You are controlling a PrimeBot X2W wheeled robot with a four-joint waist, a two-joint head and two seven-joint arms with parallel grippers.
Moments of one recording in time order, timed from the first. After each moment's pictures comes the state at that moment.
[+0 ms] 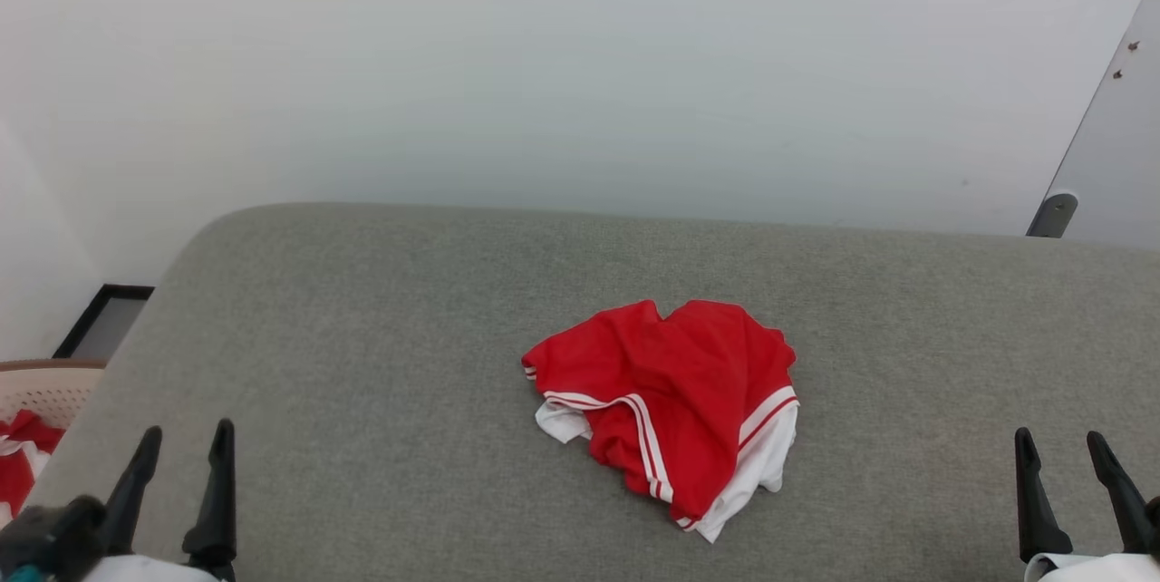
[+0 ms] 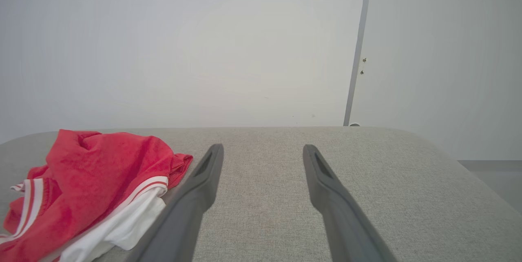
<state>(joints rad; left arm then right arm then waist) 0.07 0.53 -0.12 0.11 -0.66 0.05 -0.26 0.02 -0.16 -0.13 0.26 0.22 0.13 -0.25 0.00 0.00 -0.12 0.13</state>
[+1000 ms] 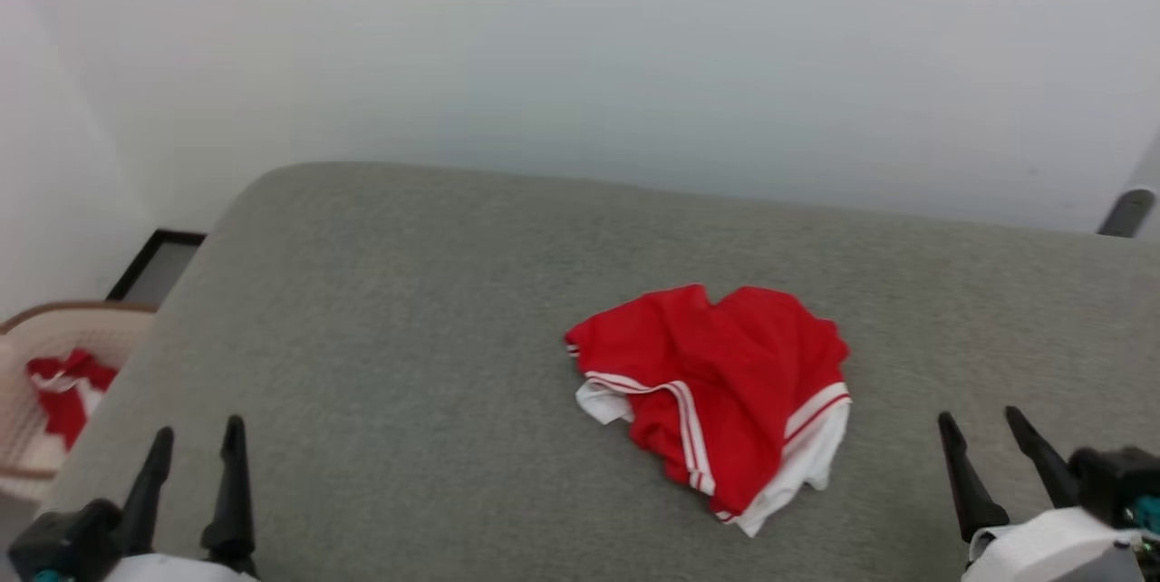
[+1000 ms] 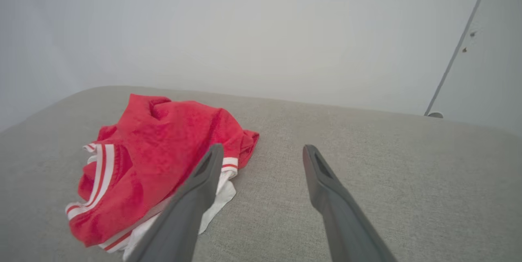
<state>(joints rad) 0.06 0.41 -0.05 0.13 -0.59 0.03 -0.26 -0.03 -0.20 0.02 0.21 0.28 0.13 -0.09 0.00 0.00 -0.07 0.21</state>
